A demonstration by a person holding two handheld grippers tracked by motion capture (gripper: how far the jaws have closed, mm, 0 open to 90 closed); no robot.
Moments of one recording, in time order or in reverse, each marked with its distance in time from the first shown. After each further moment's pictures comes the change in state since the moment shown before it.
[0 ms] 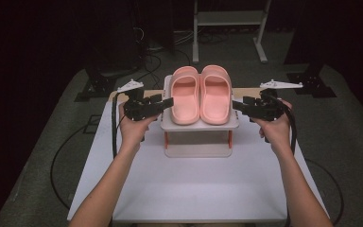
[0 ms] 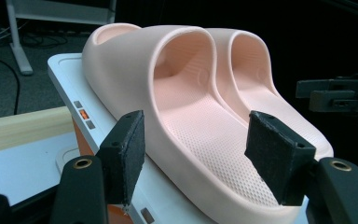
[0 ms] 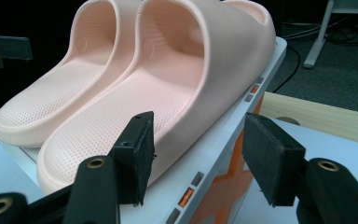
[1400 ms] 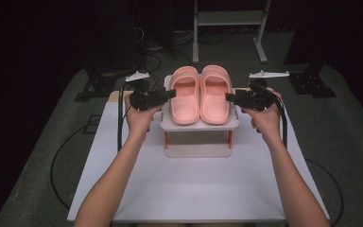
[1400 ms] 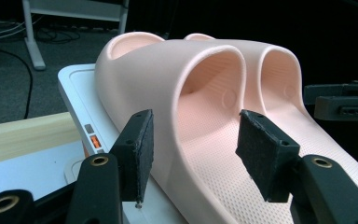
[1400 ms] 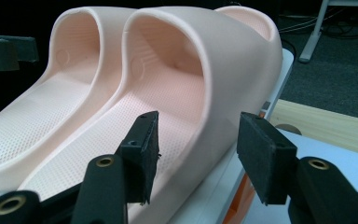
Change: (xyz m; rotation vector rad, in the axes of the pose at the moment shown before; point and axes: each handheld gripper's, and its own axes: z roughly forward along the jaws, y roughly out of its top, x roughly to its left) left arm 0.009 0.017 0.027 0.016 0.050 -0.026; right arm 0.002 0.023 0.029 0.037 -0.026 0.006
